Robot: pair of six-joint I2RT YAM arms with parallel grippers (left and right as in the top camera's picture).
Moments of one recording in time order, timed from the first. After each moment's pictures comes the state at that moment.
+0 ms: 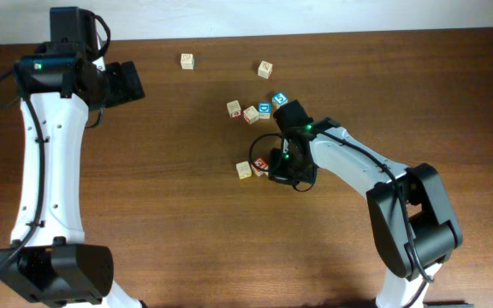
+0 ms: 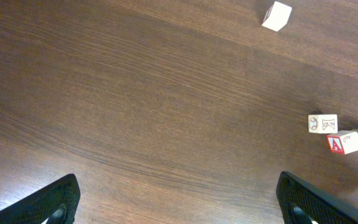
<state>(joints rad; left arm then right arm) 0.02 1.80 1.95 -1.23 -0.10 -0.25 0.42 1.95 1.28 -0.77 -0.26 0.59</state>
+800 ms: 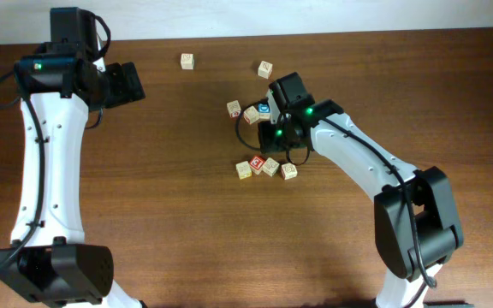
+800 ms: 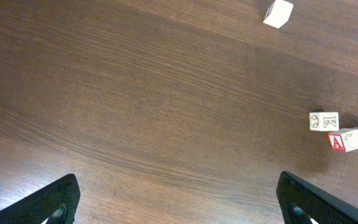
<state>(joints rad) 0.02 1.80 1.95 -1.23 -0.10 -0.25 0.42 1.94 1.45 -0.63 -0.23 0.29</state>
